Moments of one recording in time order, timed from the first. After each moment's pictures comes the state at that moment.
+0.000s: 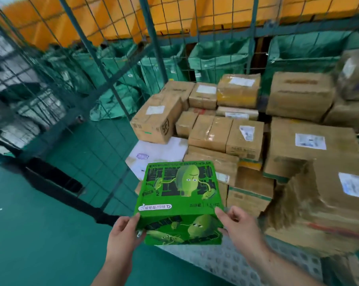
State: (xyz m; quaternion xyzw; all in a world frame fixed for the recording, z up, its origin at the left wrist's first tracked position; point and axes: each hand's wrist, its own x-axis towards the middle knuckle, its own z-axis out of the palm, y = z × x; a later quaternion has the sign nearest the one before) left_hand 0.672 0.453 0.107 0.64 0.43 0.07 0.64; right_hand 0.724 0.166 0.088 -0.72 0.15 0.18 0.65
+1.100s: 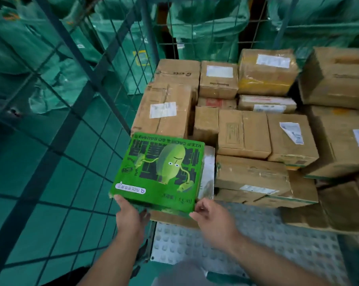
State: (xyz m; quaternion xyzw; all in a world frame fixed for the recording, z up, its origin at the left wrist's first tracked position) left_hand 0.985 0.682 0.021 0.52 0.53 -0.01 0.67; right_hand 0.939 0.457 0.041 -0.83 0.12 0.23 0.50
